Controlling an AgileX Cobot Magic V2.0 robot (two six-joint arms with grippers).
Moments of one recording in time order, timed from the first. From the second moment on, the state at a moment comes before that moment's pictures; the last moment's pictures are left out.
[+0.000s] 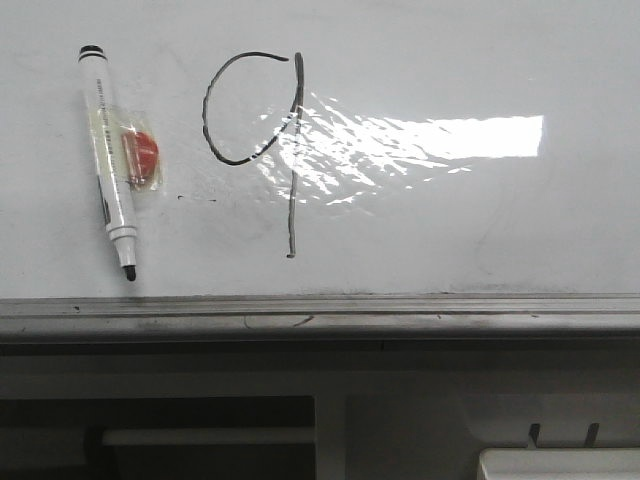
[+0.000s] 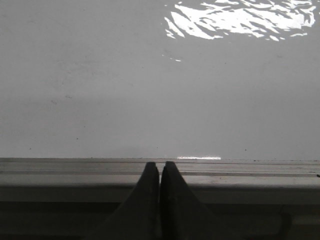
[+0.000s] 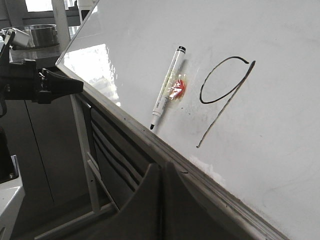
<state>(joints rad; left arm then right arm) -0.01 0.00 0.01 -0.05 0.33 0.01 0.91 0.26 -0.10 -0.28 -0.04 0.27</state>
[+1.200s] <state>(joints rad) -0.01 0.00 0.01 -0.03 0.33 -0.01 0.91 0.26 -0.10 -0.28 -0.06 0.27</state>
